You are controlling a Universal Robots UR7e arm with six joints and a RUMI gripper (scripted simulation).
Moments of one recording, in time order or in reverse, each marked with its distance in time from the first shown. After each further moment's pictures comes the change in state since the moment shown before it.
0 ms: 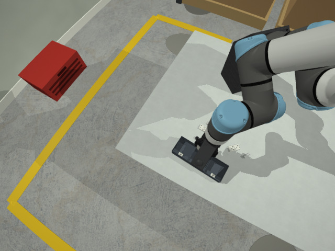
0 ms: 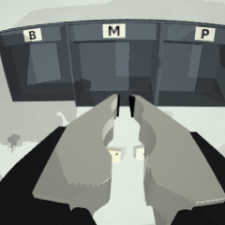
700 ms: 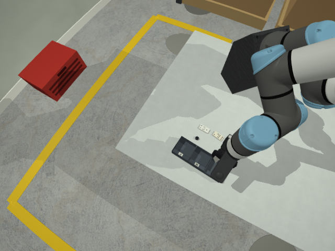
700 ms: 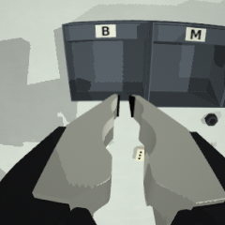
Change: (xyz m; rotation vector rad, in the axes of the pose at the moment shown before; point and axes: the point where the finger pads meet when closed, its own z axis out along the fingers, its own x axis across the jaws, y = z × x) arm -0.075 0.002 -0.001 -0.001 -0.003 -0.001
